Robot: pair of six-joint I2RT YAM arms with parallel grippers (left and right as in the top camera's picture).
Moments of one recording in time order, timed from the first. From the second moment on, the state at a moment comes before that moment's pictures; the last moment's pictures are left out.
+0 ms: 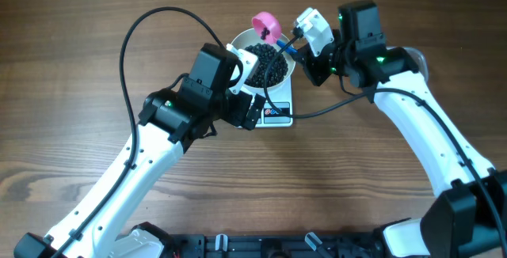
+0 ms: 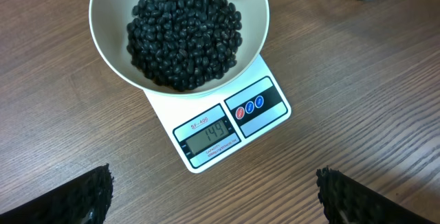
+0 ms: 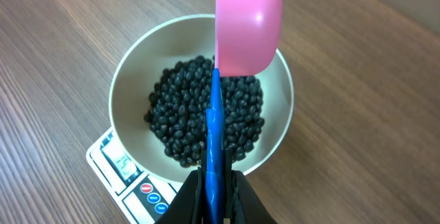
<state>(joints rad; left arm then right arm) -0.54 1.36 1.20 -0.78 0.05 -0.03 0.29 1.61 1.30 -0.54 -0.39 -0.37</state>
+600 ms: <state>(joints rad) -0.54 1.36 1.20 -0.78 0.05 -0.03 0.29 1.60 1.30 -0.54 -0.39 -0.37</state>
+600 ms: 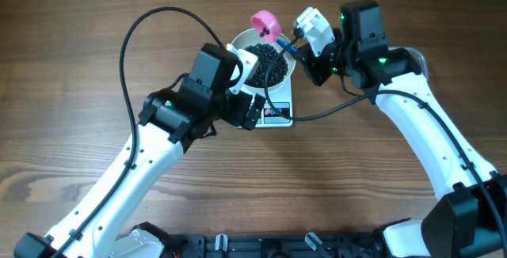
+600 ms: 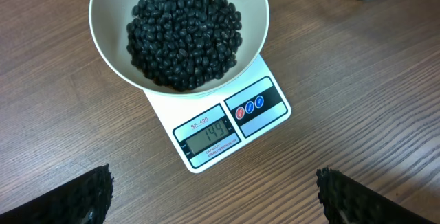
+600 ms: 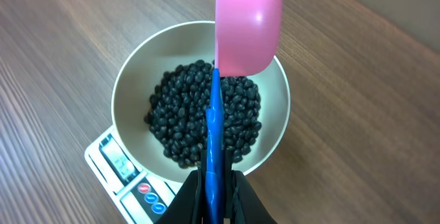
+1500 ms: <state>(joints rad) -0.54 1.36 1.20 -0.78 0.05 -0.03 0.29 1.60 1.30 -0.48 -0.39 -0.13</state>
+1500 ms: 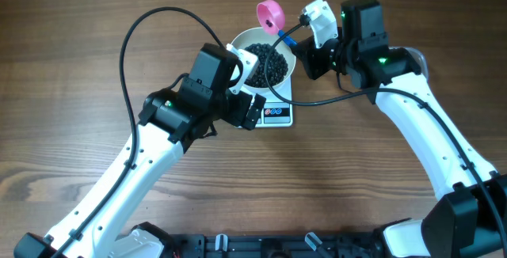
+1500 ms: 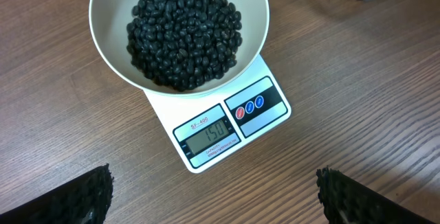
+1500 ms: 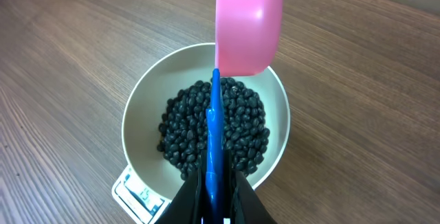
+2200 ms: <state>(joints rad) -0.54 1.36 1.20 -0.78 0.05 -0.03 -0.13 1.47 1.30 -0.56 -0.61 0.14</state>
